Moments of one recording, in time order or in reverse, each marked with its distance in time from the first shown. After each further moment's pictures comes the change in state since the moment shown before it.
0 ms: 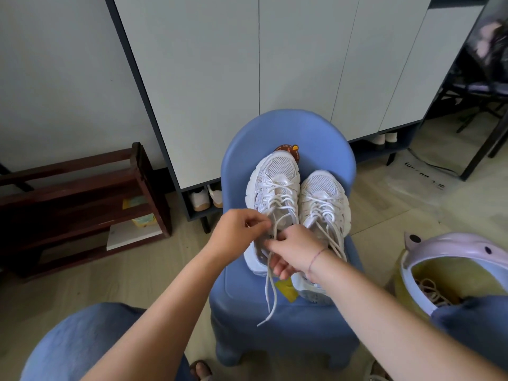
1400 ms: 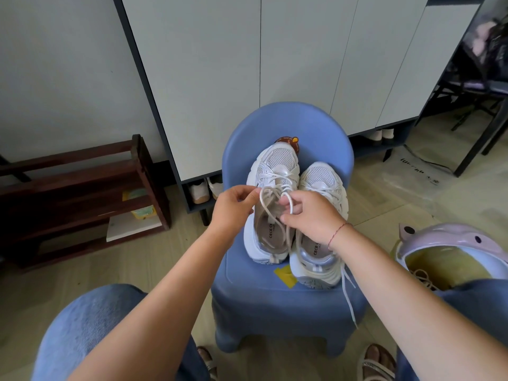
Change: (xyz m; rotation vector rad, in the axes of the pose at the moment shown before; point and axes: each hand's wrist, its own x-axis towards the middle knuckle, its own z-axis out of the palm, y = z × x) left_hand 0.011 0.001 0.002 -0.358 0.209 -0.116; right_hand 0.005 -0.006 -0.035 -0.343 0.229 -0.389
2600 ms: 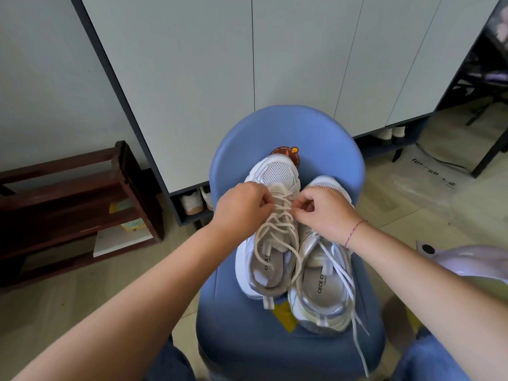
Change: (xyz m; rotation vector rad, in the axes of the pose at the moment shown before) left_hand 0.060 0.030 0.027 0.905 -0.161 0.344; right_hand 0.070 0.031 -0.032 -0.178 0.028 -0.147
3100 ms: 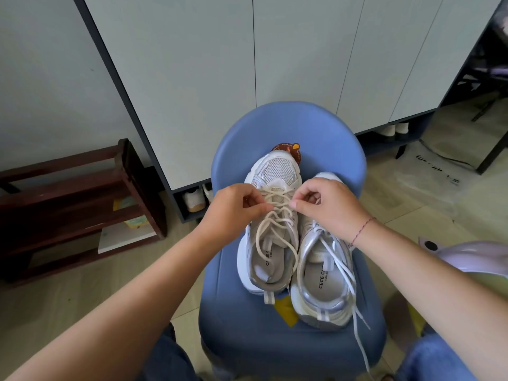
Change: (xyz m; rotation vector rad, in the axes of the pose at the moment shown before) left_hand -0.018 -0.018 -0.004 -0.414 0.016 -0.074; right_hand -0.006 -0.002 -0.004 0.129 0.074 -0.024
